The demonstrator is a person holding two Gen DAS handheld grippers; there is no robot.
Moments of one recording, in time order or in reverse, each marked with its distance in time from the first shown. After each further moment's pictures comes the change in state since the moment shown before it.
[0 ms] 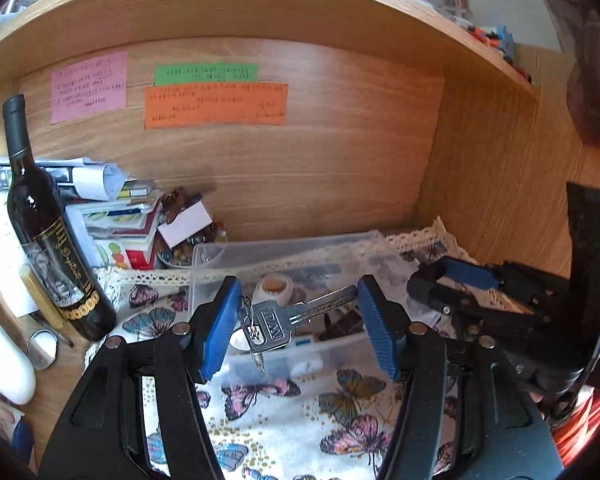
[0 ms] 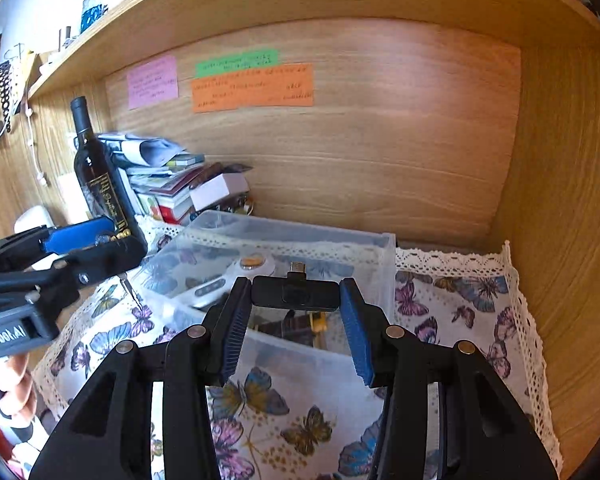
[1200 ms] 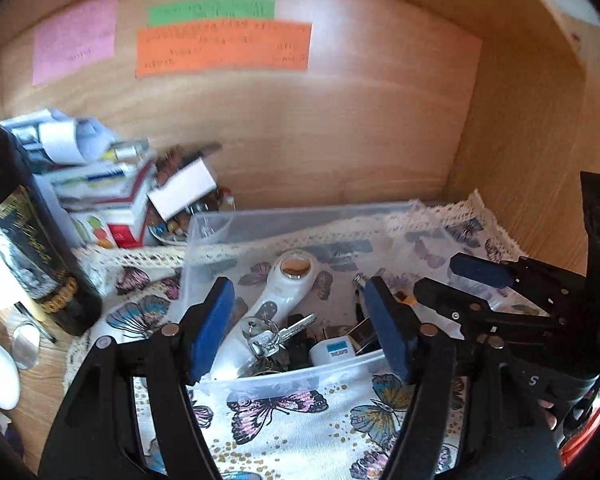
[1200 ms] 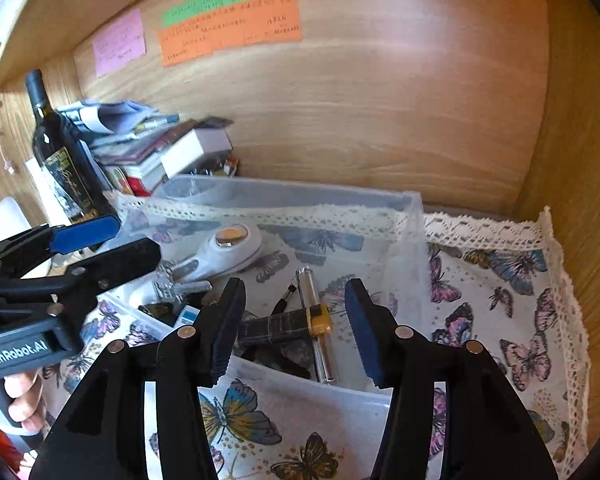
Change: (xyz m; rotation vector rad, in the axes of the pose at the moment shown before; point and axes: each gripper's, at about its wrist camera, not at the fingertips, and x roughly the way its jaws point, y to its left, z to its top) left arm 0.061 0.013 -0.010 -0.009 0.095 0.052; right arm 0.053 -0.007 -0.007 0.035 0.108 0.013
